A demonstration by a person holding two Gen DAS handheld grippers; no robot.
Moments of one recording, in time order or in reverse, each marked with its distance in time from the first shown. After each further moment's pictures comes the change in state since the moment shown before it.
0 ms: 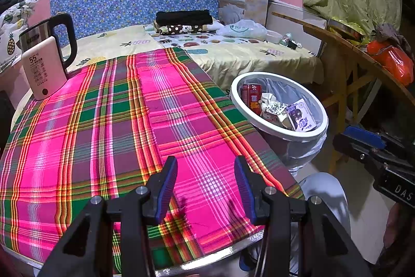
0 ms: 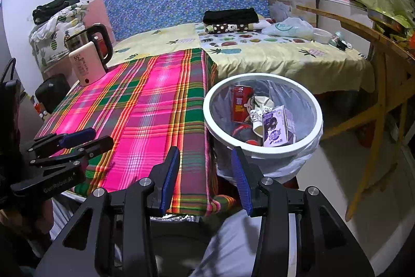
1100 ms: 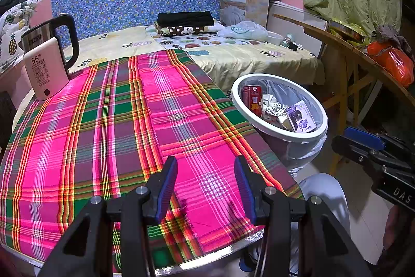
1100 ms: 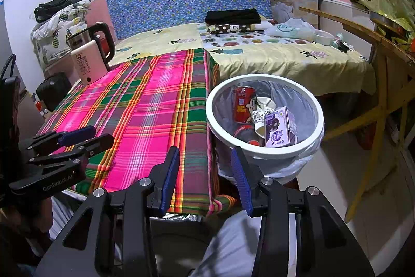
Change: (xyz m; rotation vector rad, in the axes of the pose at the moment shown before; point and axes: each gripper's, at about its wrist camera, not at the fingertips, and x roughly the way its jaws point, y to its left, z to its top) left arm -0.002 0.001 0.001 -0.003 -0.005 0.006; right arm 0.000 0.002 0.000 -0.002 0.001 -0.001
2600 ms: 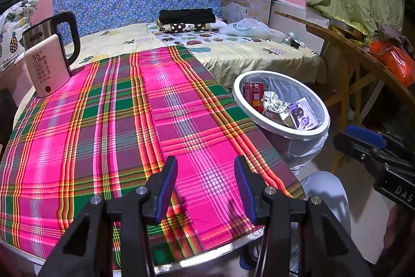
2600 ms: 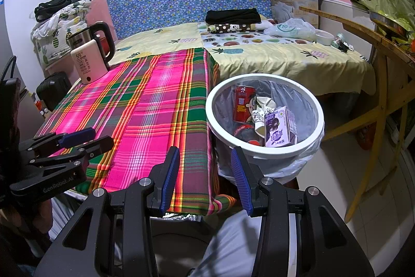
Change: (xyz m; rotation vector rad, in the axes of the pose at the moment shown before) left arm 0.001 0.003 -0.004 -0.006 0.015 0.005; right arm 0.000 0.001 0.000 -0.001 0.001 -0.001
